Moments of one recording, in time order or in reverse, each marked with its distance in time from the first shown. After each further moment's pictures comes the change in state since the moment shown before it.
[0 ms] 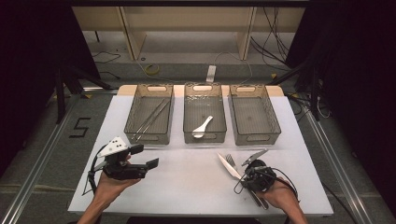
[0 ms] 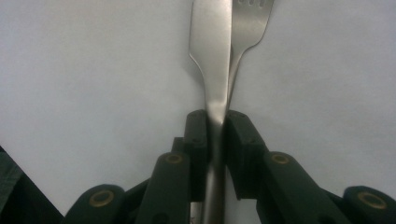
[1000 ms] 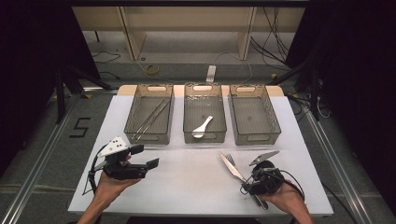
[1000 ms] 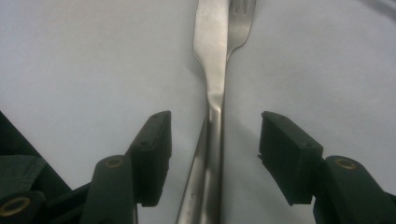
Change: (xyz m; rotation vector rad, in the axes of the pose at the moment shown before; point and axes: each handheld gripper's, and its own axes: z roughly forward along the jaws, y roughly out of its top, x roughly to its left) left arm 0.000 0.000 0.001 -0.003 0.001 -0.009; right arm -0.003 -0.013 -0.018 -0.074 0.008 0.037
